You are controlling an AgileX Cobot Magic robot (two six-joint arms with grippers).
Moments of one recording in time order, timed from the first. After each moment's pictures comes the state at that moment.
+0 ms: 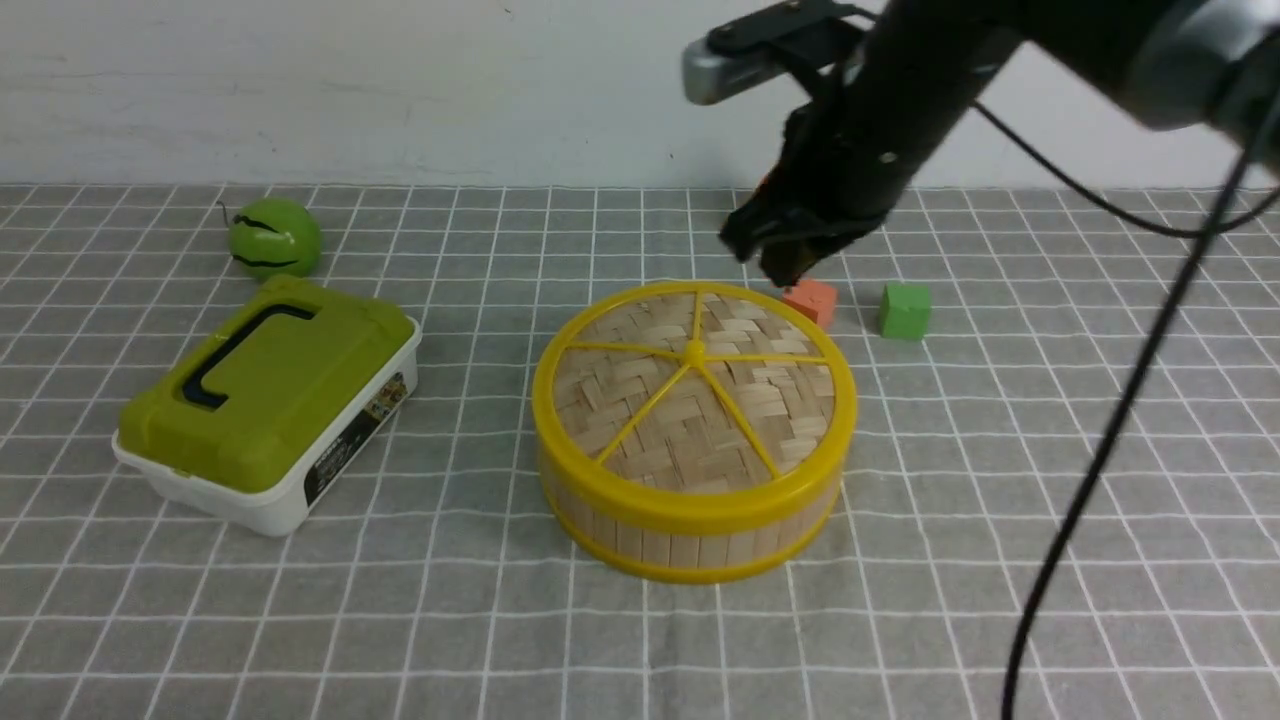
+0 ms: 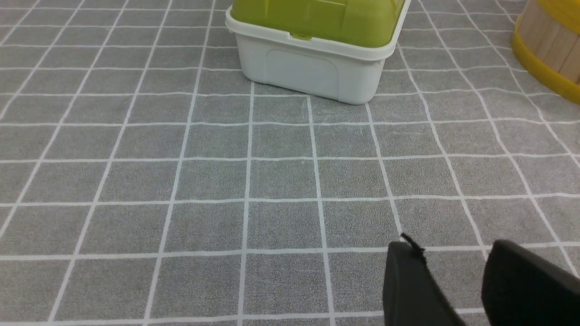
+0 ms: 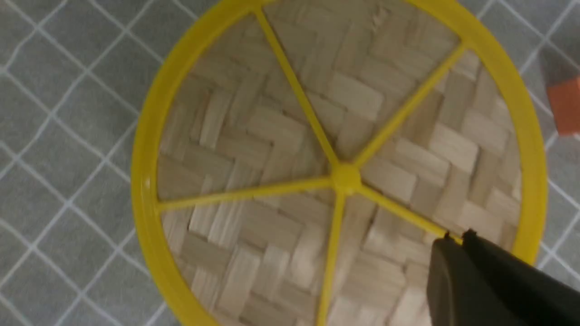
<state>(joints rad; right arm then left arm) 0.47 2.12 -2.21 0.12 1.24 -0.19 -0.05 -0.01 0.03 0.01 0.39 -0.08</state>
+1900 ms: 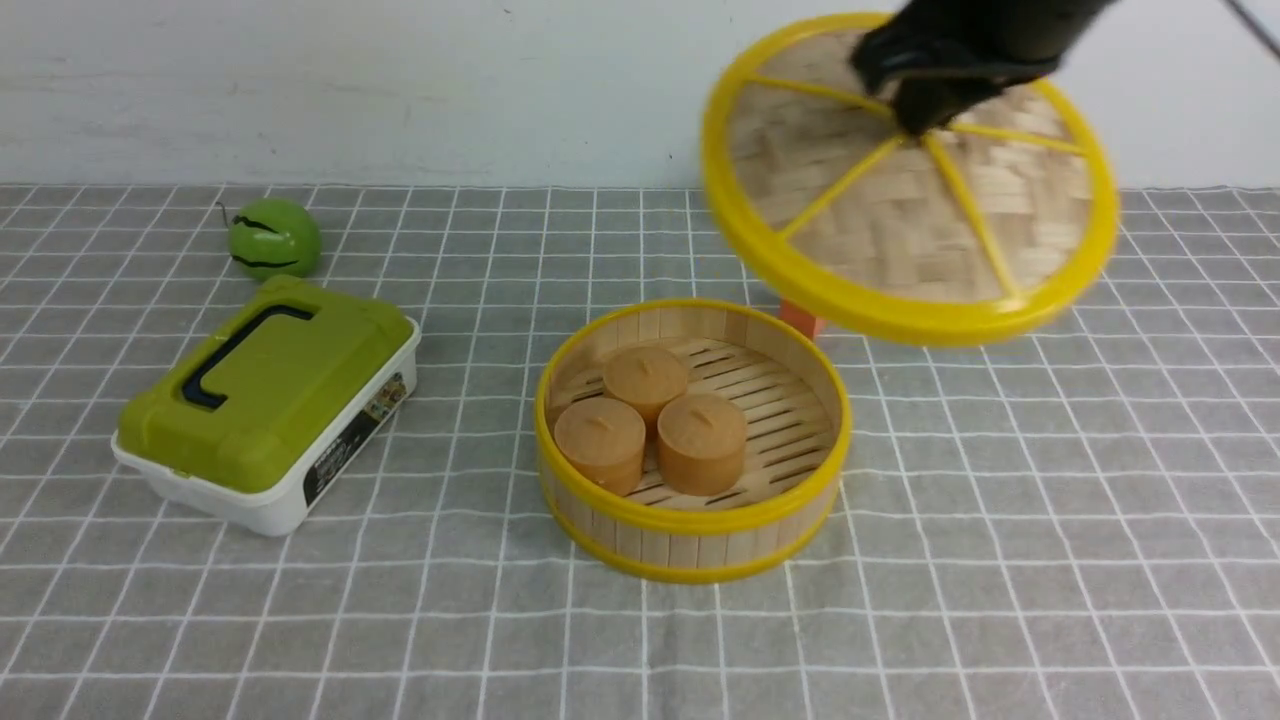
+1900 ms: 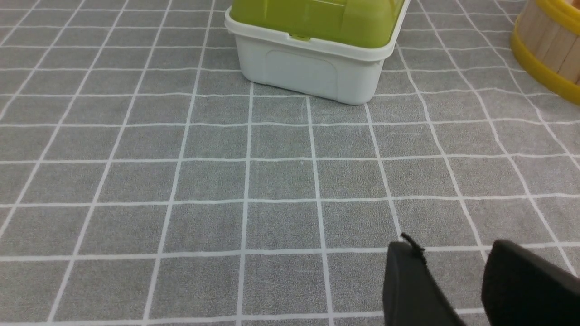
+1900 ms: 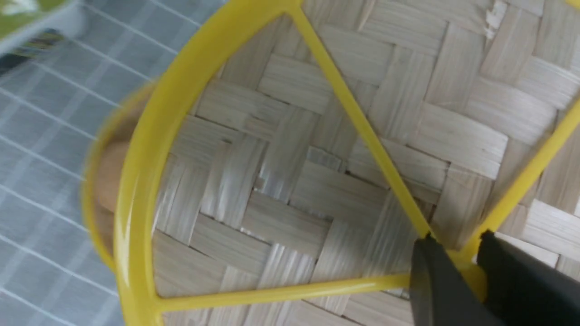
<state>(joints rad) 0.32 1.75 -2.00 0.01 1.26 -0.07 -0.05 -0.01 0.03 0.01 0.39 -0.08</state>
